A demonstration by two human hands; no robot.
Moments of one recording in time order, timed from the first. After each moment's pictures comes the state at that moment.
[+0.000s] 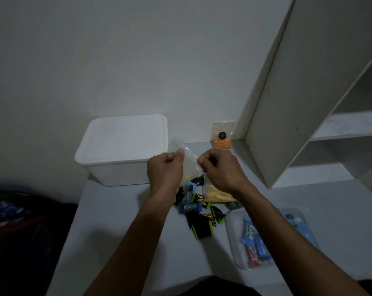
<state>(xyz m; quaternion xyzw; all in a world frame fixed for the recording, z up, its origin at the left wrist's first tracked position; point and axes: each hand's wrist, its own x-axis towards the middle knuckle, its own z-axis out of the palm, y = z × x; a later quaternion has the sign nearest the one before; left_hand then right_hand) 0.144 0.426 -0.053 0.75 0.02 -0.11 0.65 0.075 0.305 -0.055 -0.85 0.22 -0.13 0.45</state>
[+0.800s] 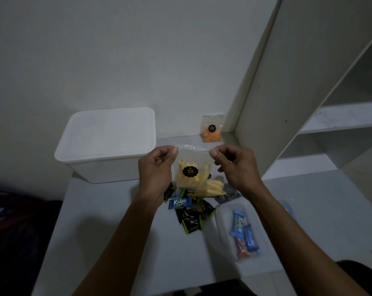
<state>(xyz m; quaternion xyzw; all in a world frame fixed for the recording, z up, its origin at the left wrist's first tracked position) 0.153 0.419 -0.081 0.69 -0.07 -0.13 0.71 0.047 0.263 -0.074 -0.79 0.24 -0.25 0.51</state>
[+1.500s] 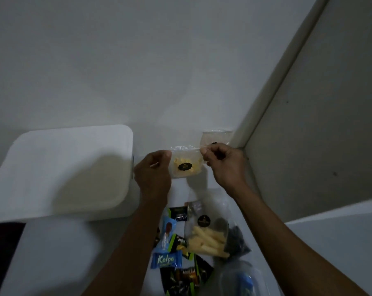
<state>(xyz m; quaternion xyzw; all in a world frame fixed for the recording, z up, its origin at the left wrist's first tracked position) 0.291 0.265 -0.161 0.72 0.05 -0.05 0.69 0.220 0.123 -0.159 -0.72 0.31 -0.24 0.57</state>
